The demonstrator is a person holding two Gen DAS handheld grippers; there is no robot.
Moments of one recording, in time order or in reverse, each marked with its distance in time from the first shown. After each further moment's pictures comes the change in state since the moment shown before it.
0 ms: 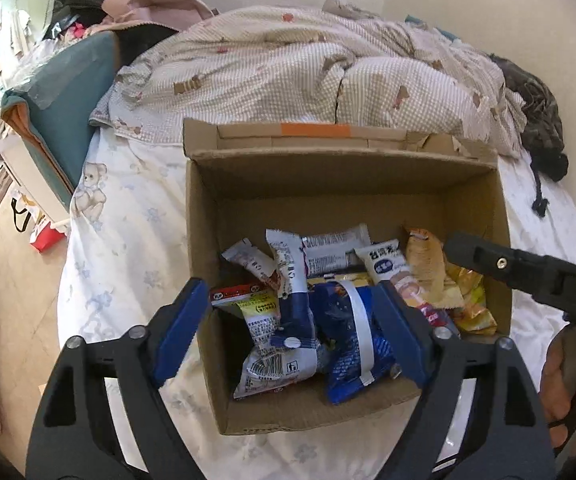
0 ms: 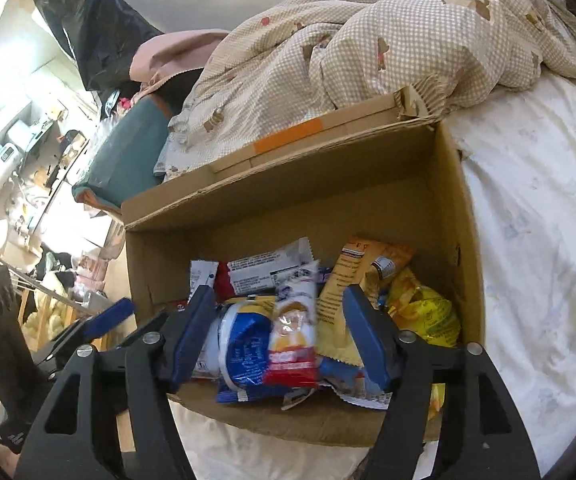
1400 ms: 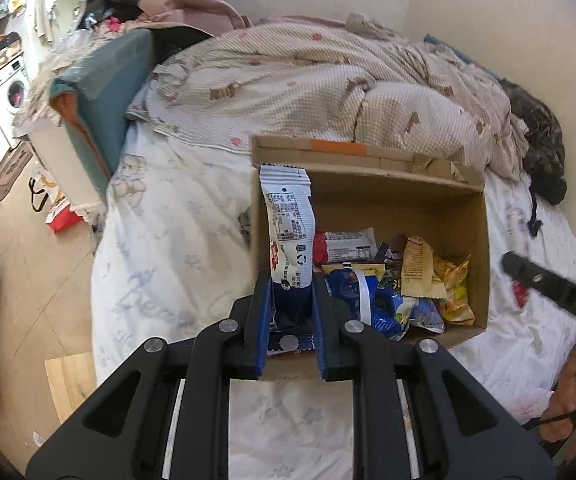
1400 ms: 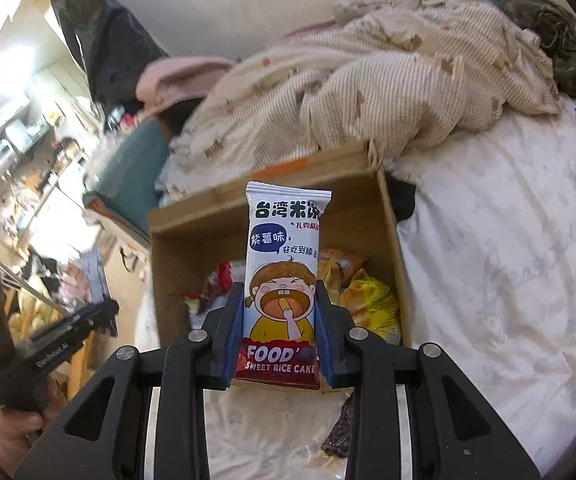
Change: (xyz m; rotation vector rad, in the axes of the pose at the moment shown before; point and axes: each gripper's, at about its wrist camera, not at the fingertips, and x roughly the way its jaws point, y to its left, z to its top) left arm -0.054 0.020 -0.001 -0.073 0.011 0.025; right arm -0.058 0.014 -0.020 -0.056 -0.060 -0.091
